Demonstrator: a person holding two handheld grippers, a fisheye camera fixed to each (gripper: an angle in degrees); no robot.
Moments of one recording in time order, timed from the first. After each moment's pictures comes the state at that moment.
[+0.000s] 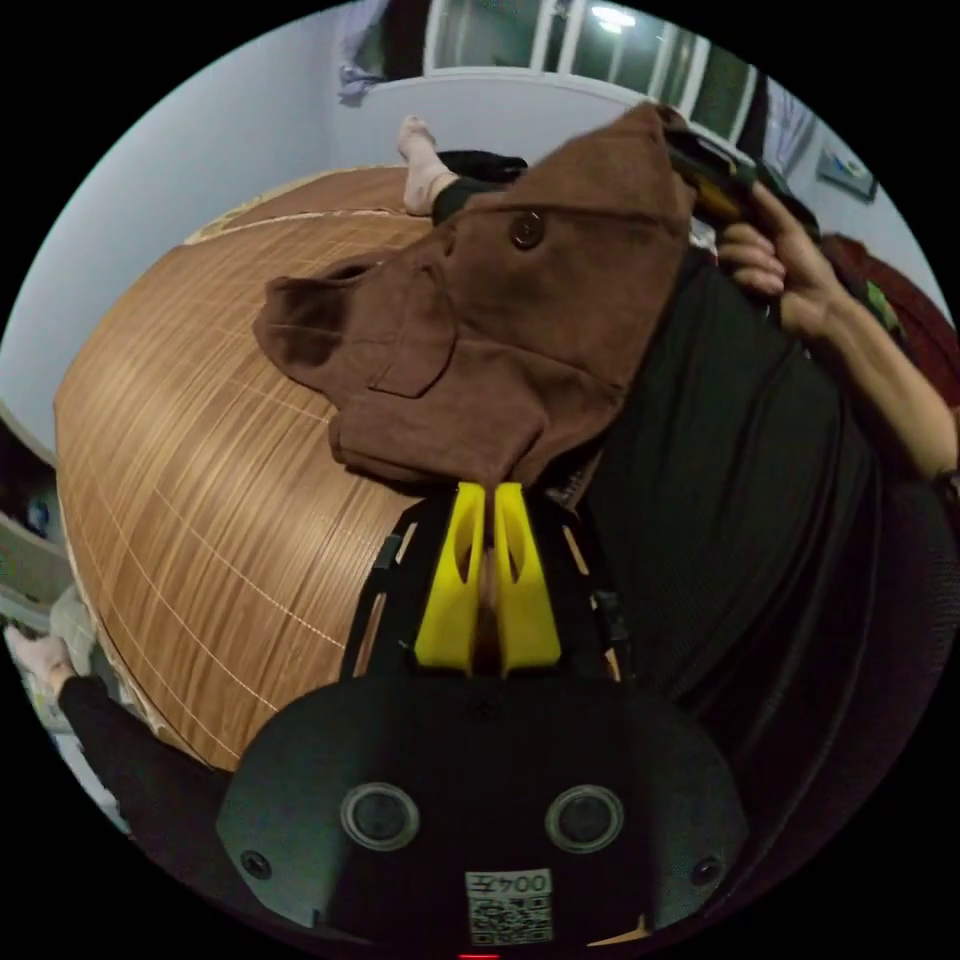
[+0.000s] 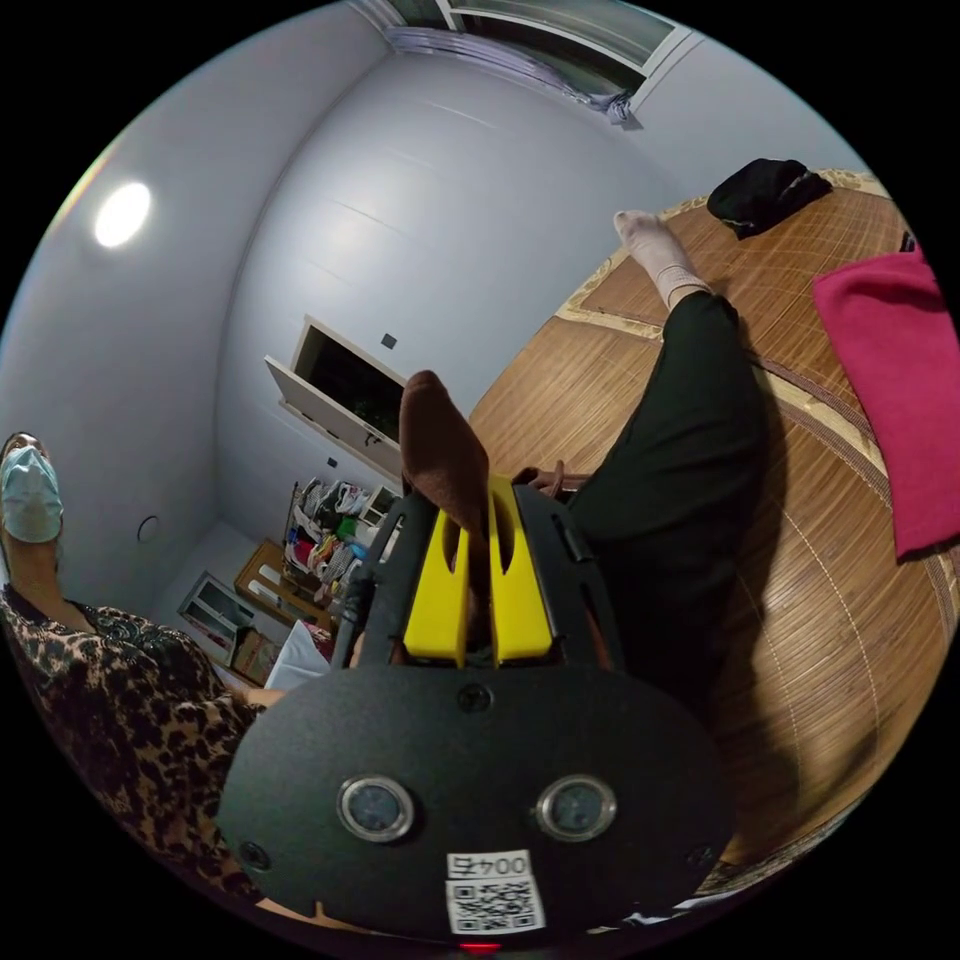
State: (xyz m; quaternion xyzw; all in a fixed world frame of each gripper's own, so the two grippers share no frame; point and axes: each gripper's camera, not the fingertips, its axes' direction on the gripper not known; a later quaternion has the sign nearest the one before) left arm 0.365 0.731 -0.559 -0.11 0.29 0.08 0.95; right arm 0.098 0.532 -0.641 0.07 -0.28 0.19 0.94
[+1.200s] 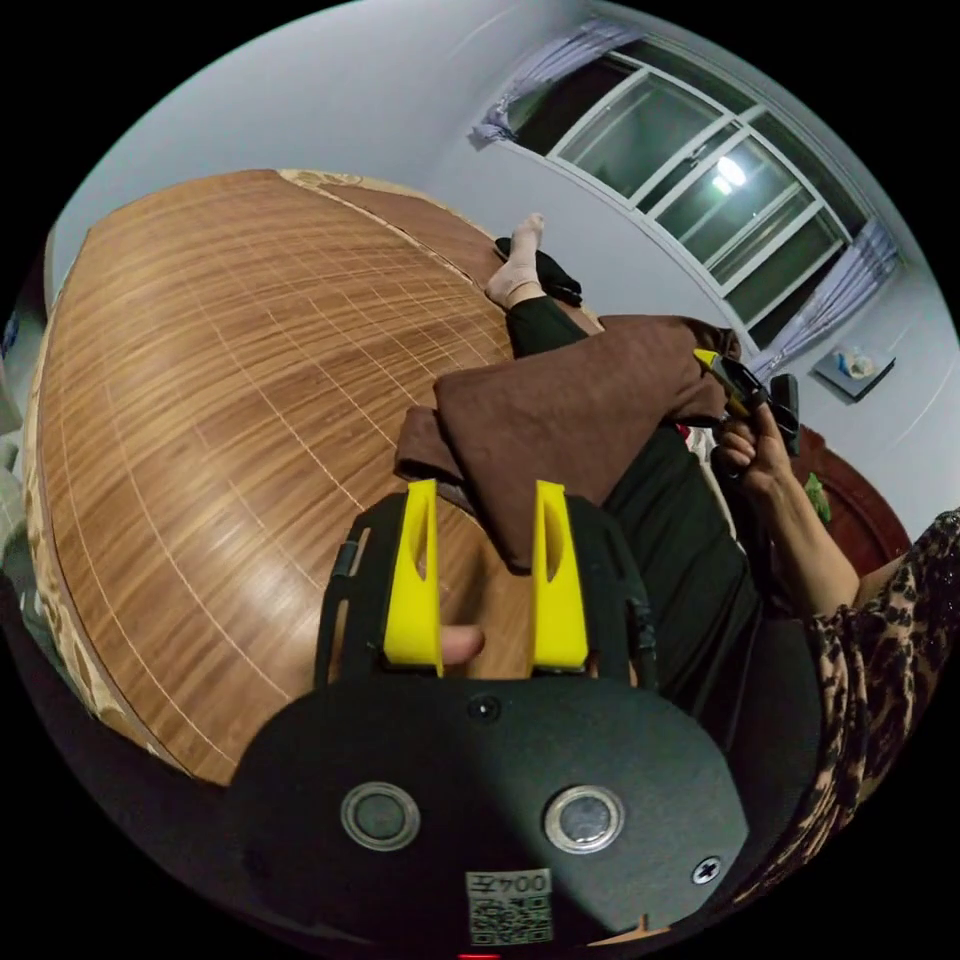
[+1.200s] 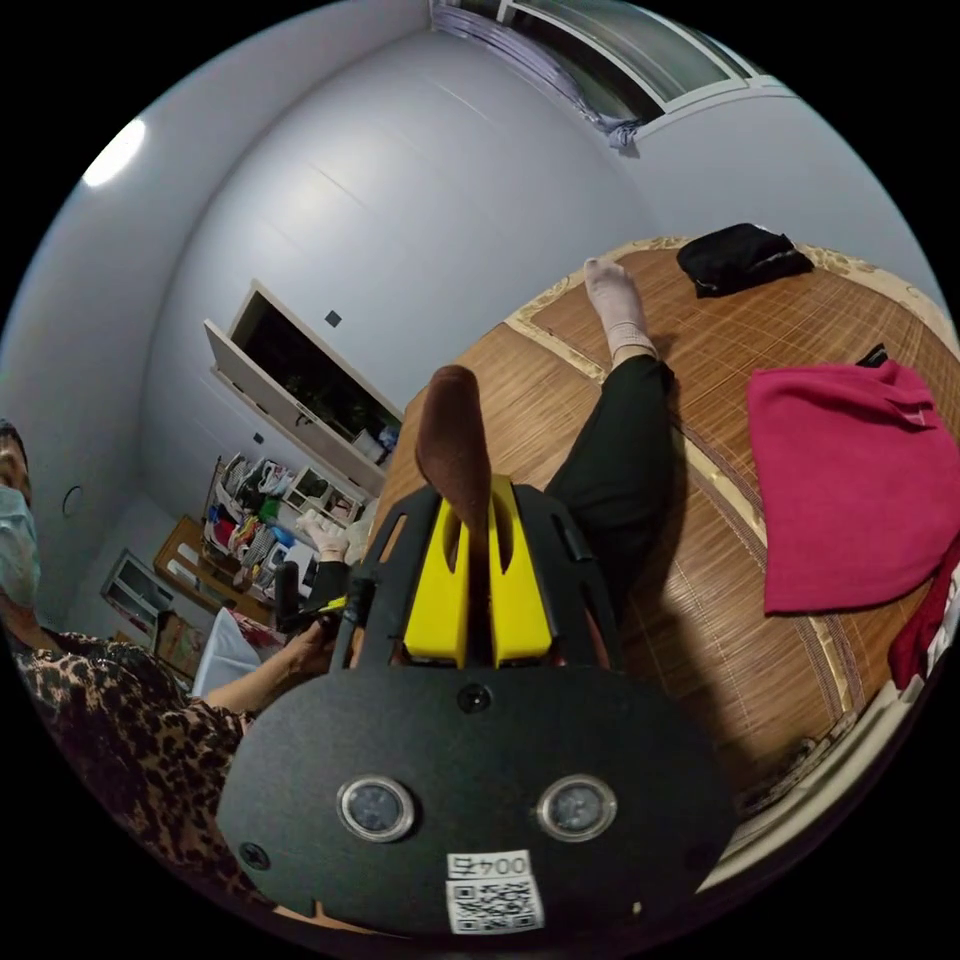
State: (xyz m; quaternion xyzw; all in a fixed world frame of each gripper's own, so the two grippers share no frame) left arm 0.208 0.664 -0.548 -0.08 0.39 -0.08 0.91; right arm 0.096 0.436 -0.729 0.04 -0.16 0.16 0.97
